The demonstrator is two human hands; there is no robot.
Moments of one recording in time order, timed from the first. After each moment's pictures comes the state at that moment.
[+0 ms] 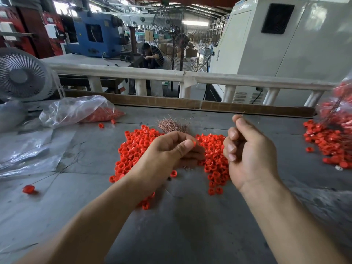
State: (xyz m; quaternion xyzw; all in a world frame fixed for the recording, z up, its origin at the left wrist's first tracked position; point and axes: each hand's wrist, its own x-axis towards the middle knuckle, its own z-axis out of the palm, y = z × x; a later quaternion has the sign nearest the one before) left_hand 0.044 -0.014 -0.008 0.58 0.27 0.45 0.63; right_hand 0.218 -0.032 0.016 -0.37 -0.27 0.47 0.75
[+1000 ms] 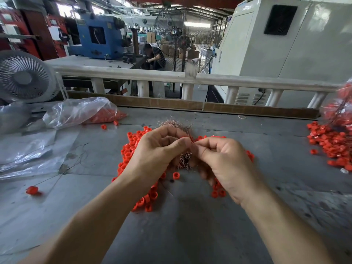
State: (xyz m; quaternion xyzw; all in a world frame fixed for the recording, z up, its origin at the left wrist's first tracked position) left_hand 0.029 -0.004 -0.009 0.60 0.34 0.51 0.51; right_hand 0.200 -0.040 -0.003 -0.51 -0.57 0.40 0.51
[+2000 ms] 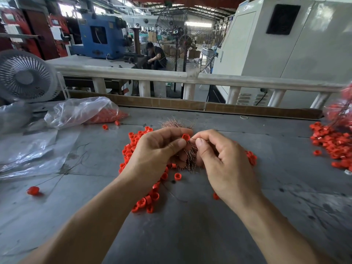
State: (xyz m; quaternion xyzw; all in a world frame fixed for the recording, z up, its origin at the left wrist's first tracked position) left_hand 0.024 -0.002 -0.010 0.60 0.30 0.50 0.55; right_hand 0.191 -0.049 -0.002 -0.51 -0.68 0.13 0.51
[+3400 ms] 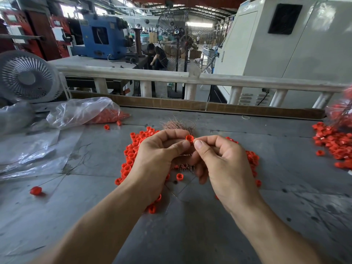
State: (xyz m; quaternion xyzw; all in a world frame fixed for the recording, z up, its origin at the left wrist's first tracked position) left_hand 0.035 -0.012 -0.009 0.45 0.31 0.55 0.63; right_hand 0.177 -0.048 -0.009 -0.47 -0.54 0.36 0.60
